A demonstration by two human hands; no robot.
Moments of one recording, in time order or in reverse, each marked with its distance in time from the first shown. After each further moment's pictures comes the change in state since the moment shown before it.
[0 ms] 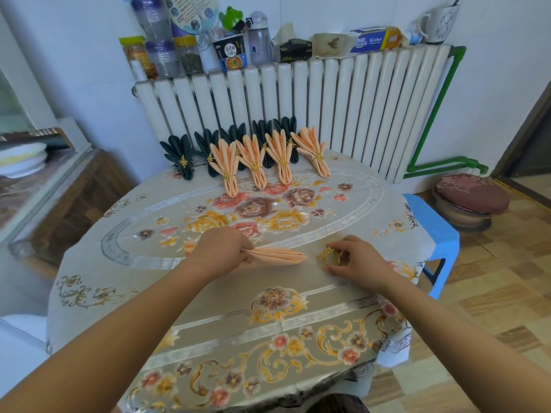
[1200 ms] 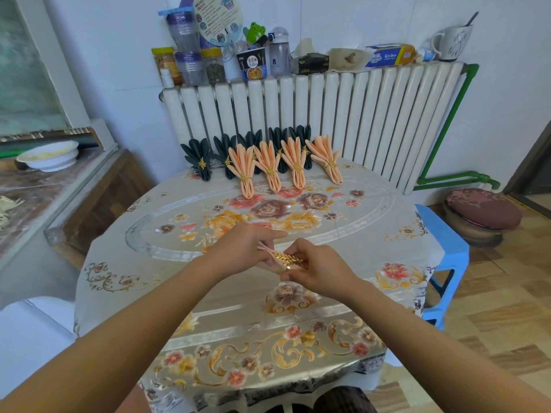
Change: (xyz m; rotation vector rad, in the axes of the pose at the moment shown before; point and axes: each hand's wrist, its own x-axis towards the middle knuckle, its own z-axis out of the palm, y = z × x) left_hand -0.036 0.009 -0.007 -0.544 0.232 0.136; right_hand -0.013 -0.103 0.027 0.102 -0.029 -0.251
